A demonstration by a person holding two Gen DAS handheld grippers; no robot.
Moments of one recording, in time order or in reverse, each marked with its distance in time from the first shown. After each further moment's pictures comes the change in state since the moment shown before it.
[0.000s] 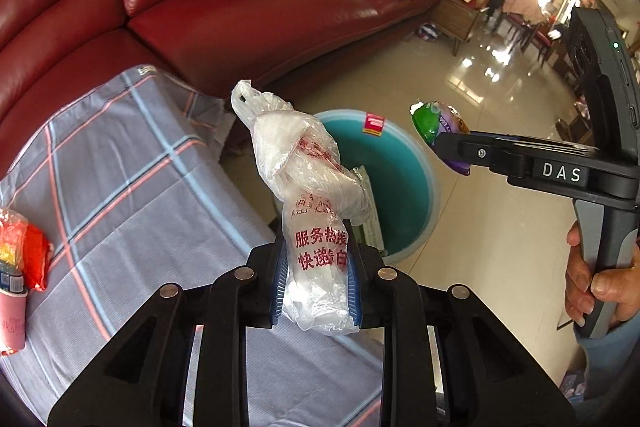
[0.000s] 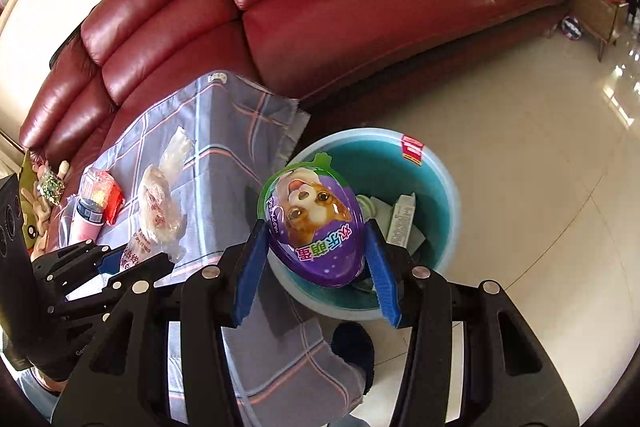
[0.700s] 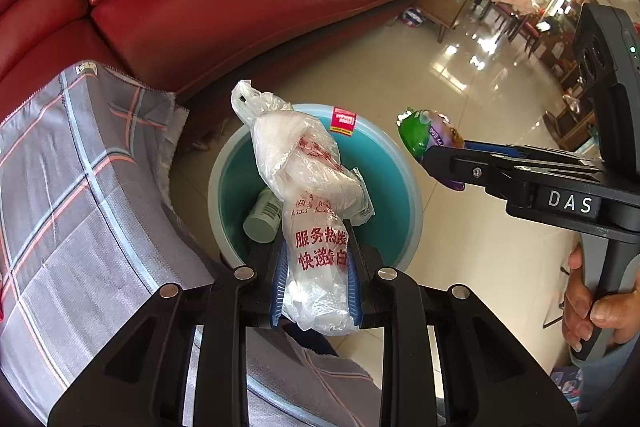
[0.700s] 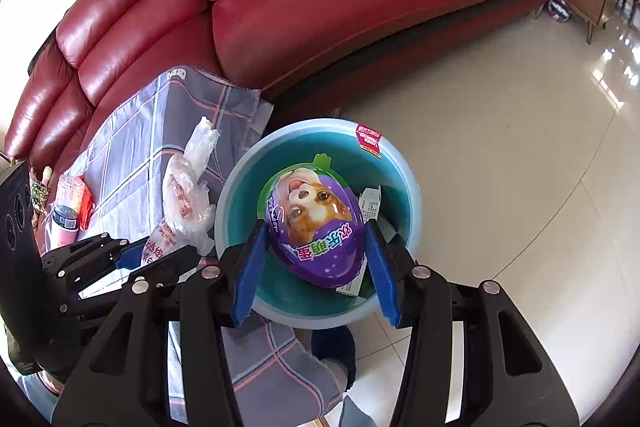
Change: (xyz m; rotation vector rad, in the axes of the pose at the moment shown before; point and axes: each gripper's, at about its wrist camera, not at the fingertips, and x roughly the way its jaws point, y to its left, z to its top) left arm 0.066 -0.030 0.027 -0.002 0.057 -0.068; right arm 0.027 -0.034 0.011 0.027 0.060 -0.037
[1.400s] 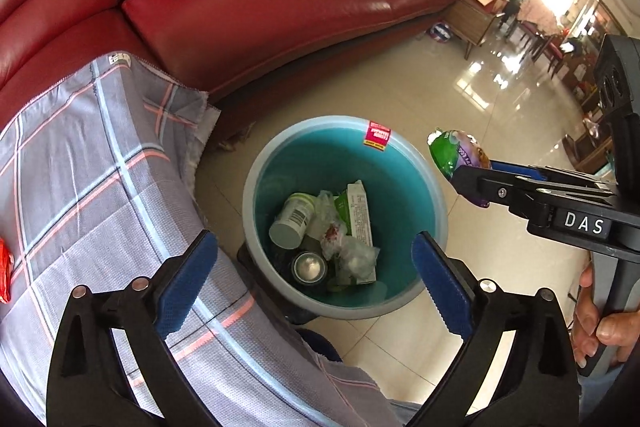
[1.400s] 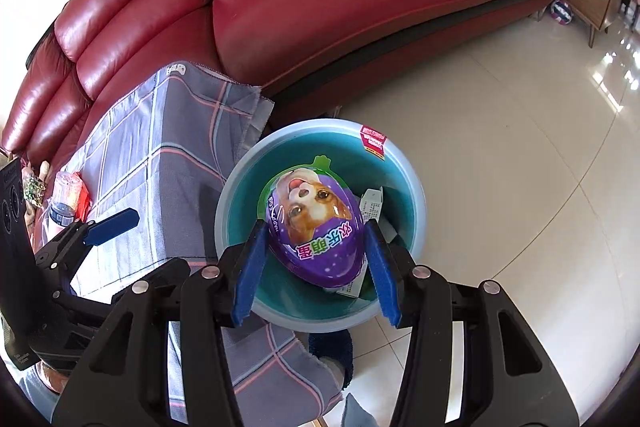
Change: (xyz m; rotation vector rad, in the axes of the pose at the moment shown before) left arm -0.009 0.025 -0.002 -0.082 -0.029 0.076; right arm 0.004 0.009 0.007 -0.023 0.019 -0.008
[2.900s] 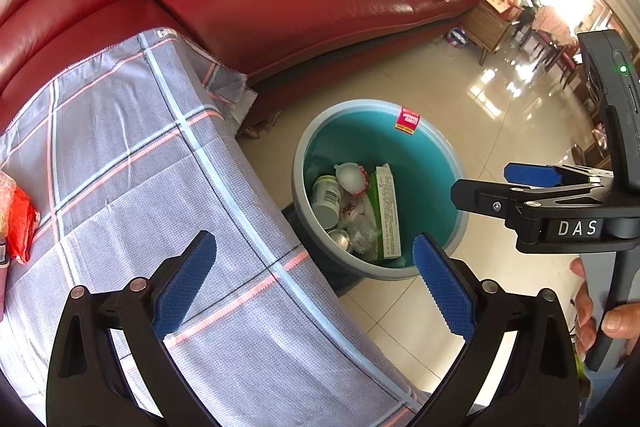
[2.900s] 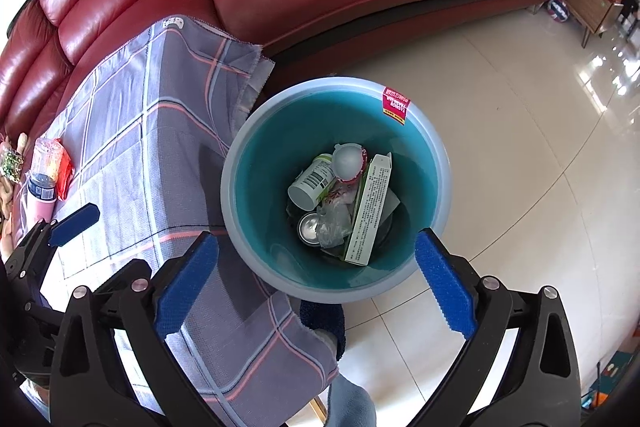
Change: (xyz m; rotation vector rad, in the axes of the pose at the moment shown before) left arm -0.033 0.035 -0.034 -0.048 -0.011 0.034; right arm 0.015 0.048 -0.016 -0.036 0.104 -0.114
